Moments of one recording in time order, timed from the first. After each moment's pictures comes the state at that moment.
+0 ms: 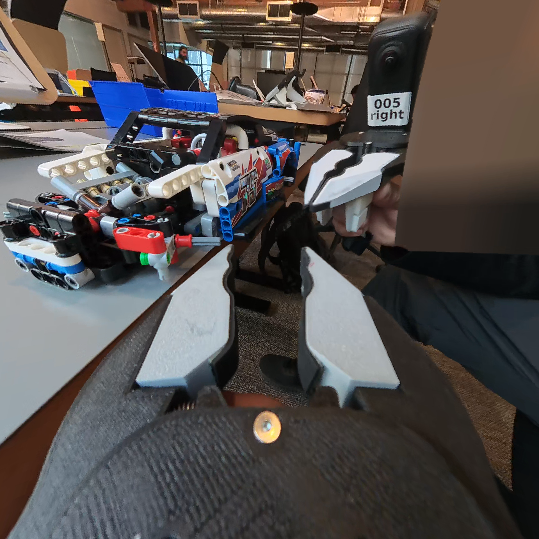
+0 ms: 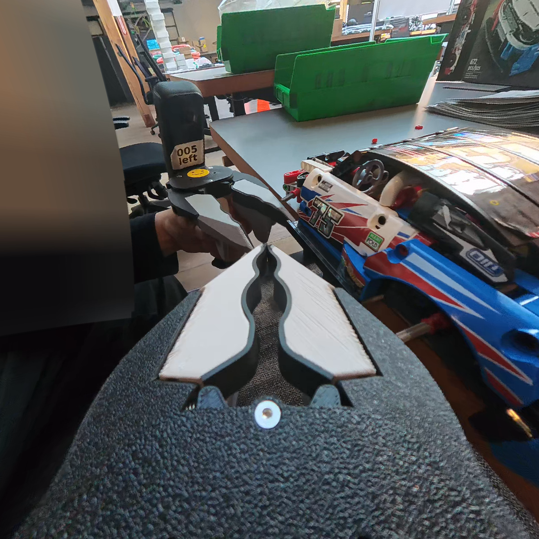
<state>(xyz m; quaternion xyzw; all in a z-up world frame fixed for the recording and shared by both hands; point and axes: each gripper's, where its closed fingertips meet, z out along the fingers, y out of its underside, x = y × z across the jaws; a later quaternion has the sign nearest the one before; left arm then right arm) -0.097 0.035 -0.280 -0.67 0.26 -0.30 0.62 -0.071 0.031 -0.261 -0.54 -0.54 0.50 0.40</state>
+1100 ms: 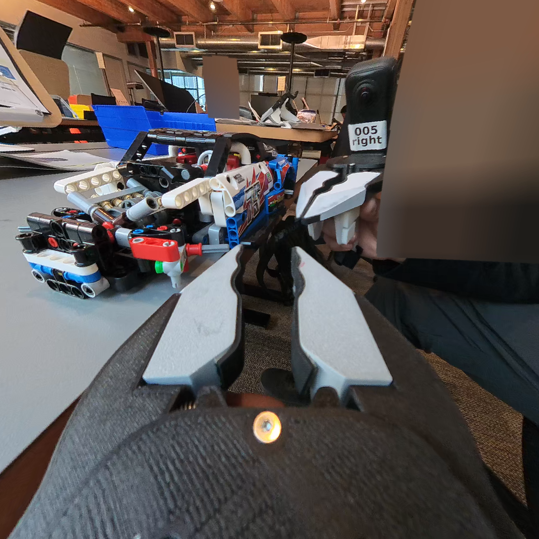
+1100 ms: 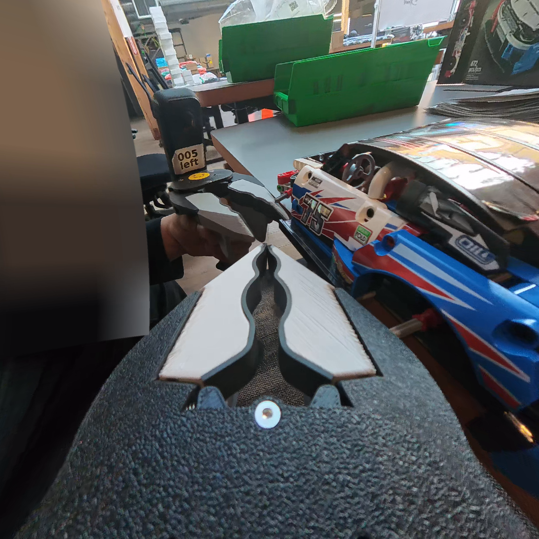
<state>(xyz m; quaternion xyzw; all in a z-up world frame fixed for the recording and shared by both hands) -0.101 0.038 -0.272 -0.65 0.26 -0.31 0.64 -0.075 0.038 -0.265 -0.54 -0.53 0.52 0.40</state>
